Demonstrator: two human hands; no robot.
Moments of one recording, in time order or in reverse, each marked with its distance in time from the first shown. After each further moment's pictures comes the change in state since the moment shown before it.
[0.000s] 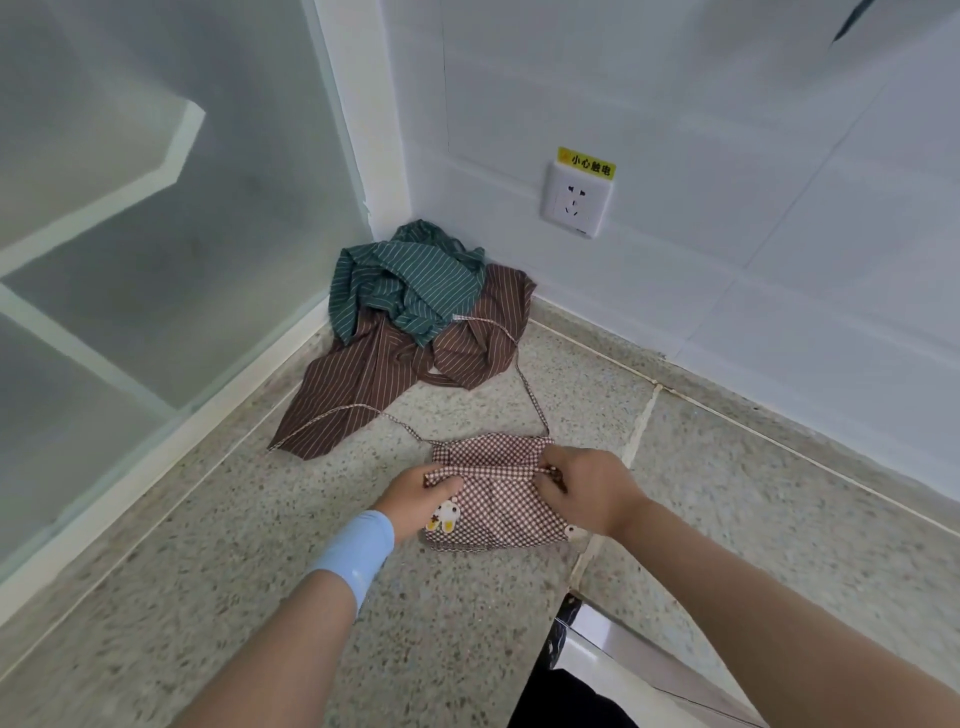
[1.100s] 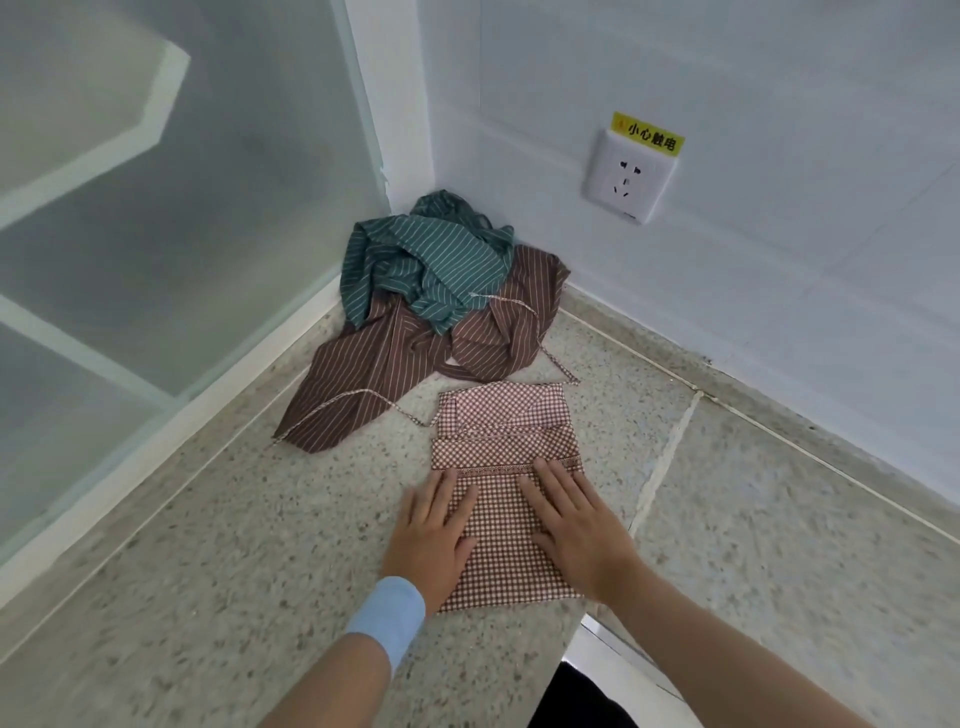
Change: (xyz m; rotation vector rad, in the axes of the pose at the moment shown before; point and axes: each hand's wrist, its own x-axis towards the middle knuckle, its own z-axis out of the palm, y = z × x) left_hand 0.017 -0.083 0.043 1.094 0.283 0.309; right_hand -0.002 0.011 0.092 -0.310 -0.069 -0.130
